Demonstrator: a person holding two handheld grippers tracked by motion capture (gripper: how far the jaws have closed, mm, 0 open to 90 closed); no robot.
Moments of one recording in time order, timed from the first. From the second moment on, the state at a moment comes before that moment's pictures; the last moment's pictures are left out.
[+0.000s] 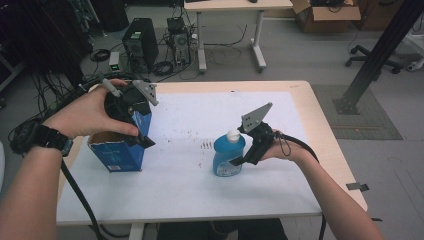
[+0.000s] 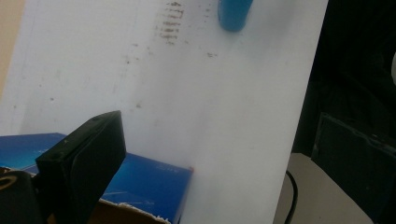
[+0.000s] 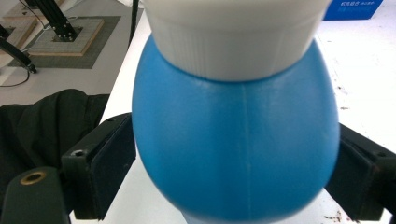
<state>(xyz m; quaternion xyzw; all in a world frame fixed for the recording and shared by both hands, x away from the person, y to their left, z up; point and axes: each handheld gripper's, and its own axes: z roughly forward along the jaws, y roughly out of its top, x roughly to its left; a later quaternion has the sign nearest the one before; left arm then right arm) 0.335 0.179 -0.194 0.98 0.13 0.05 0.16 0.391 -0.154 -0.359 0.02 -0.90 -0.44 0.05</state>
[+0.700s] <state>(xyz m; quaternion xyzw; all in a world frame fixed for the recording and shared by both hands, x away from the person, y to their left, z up) 0.335 0.176 -0.192 0.98 0.13 0.05 0.16 0.390 -0.152 -0.363 0.03 -0.90 -0.44 0.04</state>
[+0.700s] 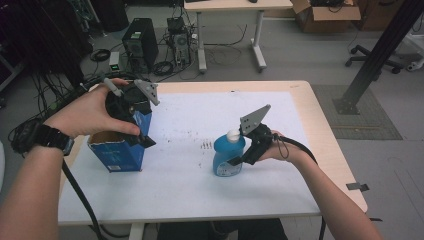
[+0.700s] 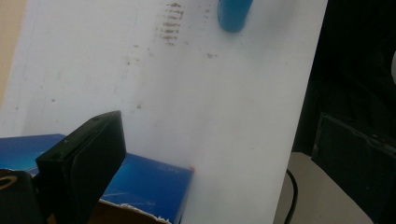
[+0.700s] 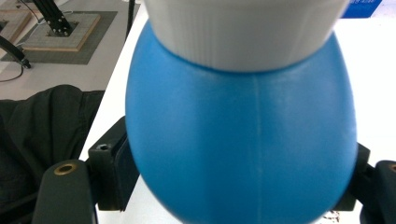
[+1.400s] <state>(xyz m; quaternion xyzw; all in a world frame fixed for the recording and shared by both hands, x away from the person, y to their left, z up) 0.334 0.175 -0.191 0.98 0.13 0.05 0.16 0.390 -0.154 -0.365 0.03 -0.90 -0.44 0.03</state>
